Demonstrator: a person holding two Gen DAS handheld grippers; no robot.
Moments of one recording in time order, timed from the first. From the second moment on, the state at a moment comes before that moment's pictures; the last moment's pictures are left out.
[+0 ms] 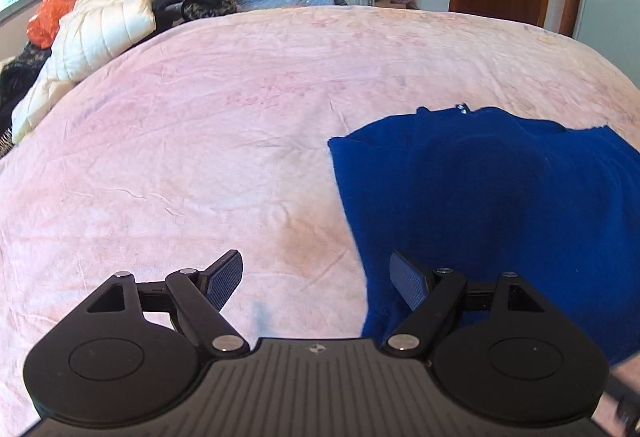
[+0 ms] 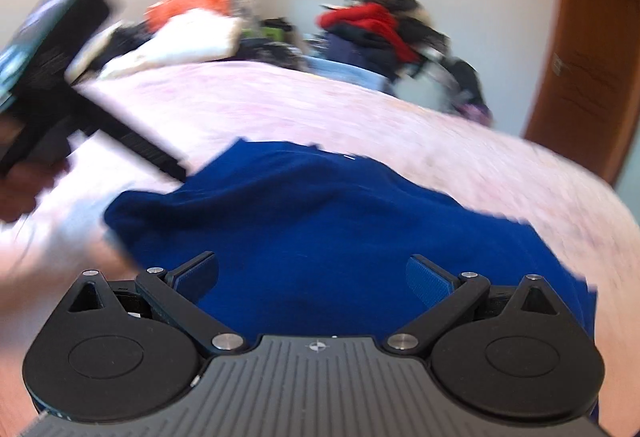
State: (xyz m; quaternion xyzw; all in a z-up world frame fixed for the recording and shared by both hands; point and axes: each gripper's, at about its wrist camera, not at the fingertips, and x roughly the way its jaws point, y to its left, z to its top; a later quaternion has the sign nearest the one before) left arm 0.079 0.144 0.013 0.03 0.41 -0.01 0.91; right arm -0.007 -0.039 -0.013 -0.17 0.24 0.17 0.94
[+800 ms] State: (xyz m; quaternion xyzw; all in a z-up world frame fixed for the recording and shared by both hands) left arm 0.121 0.152 -0.004 -0.02 0.46 -0.03 0.89; right arm -0.022 0.047 -0.047 -0.39 0.22 0.17 0.88
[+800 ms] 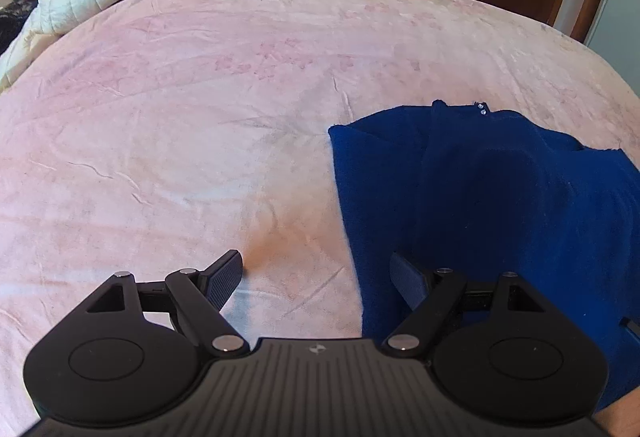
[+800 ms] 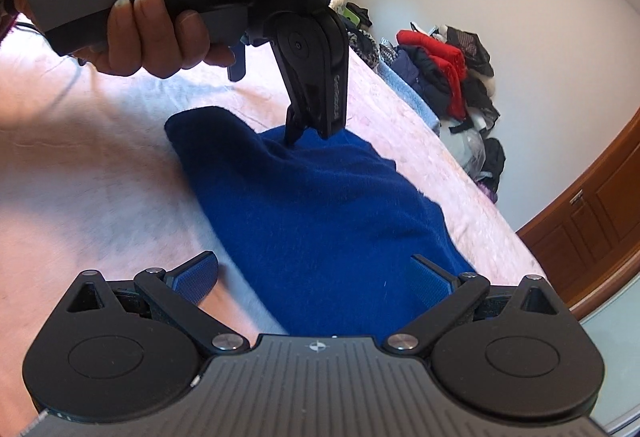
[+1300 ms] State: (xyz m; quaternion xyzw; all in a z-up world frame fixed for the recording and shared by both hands) left arm 0.184 0.184 -0.020 -0.22 0.47 -0.22 0.82; right arm -0.006 0.079 -0.063 -0.42 0.16 0.13 0.88
